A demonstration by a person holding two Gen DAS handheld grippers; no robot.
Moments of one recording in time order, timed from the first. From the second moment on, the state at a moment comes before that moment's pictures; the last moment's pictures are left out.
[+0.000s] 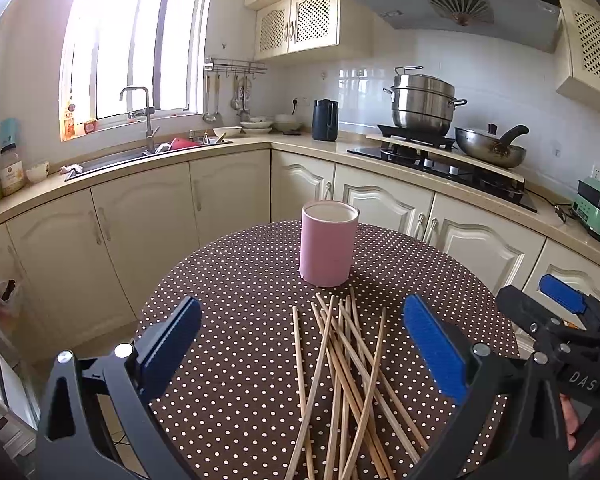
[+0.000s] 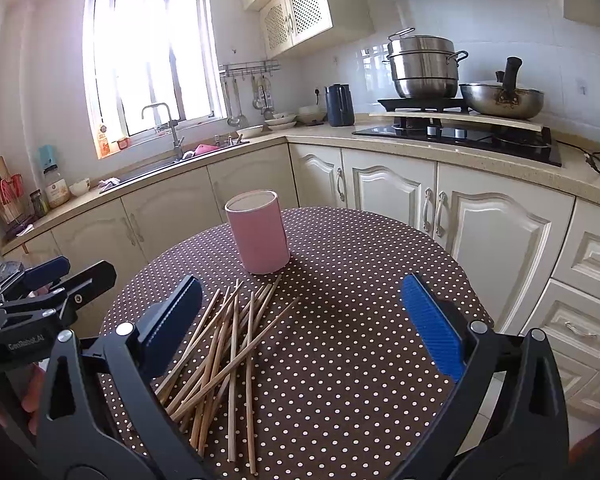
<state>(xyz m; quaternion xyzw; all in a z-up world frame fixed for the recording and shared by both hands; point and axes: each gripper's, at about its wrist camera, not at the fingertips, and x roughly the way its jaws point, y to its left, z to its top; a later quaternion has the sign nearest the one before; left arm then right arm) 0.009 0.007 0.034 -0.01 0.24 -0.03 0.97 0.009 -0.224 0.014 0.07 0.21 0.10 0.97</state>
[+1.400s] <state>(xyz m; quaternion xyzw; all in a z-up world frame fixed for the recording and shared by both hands) 0.005 0.005 0.039 0.00 0.23 -0.03 0.97 0.012 -0.216 0.012 0.06 0.22 0.11 0.97</state>
